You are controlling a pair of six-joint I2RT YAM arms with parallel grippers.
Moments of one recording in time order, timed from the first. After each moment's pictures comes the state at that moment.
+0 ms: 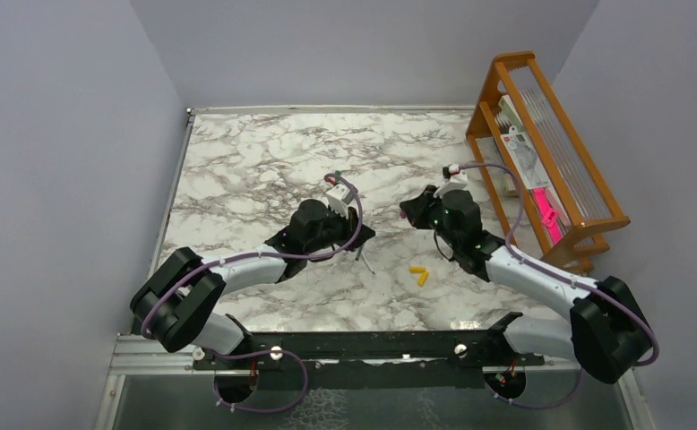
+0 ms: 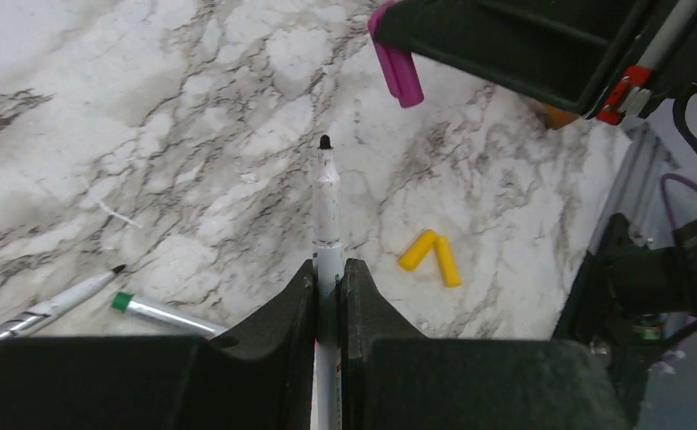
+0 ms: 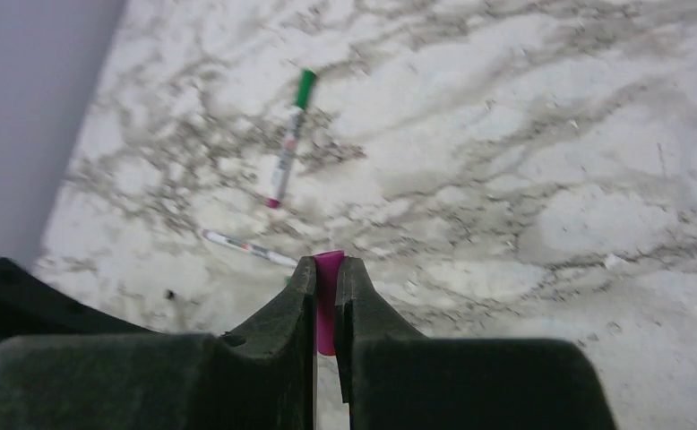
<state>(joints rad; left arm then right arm) -0.73 1.41 0.59 0.49 0.25 -0.42 0.59 1.24 0.60 0.24 0.16 0.57</state>
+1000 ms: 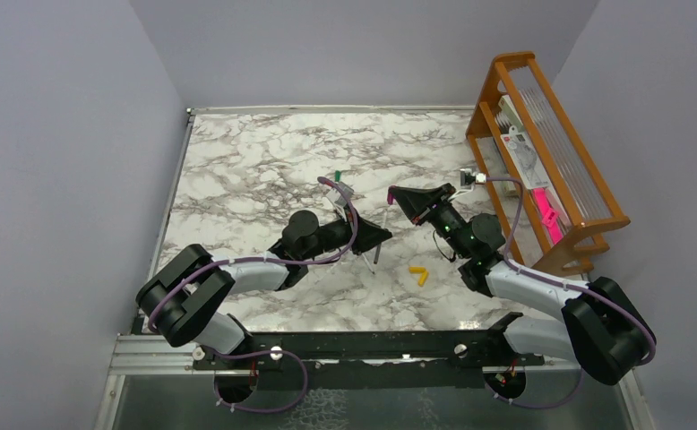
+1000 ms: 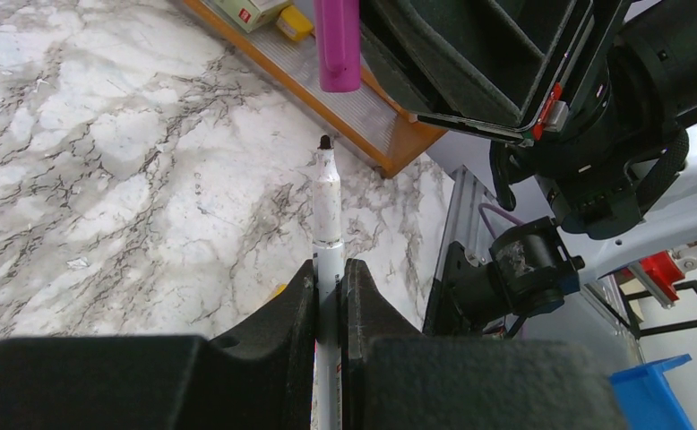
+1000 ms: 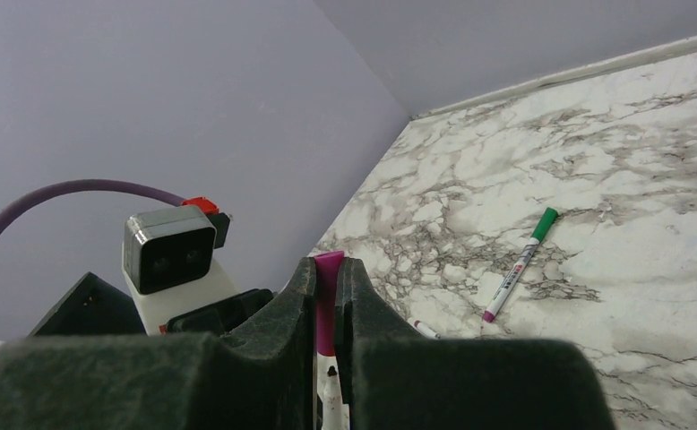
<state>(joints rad) -0.77 1.46 0.50 0.98 0.42 -0.68 0.58 1.19 0.38 1.07 -0.10 0.74</state>
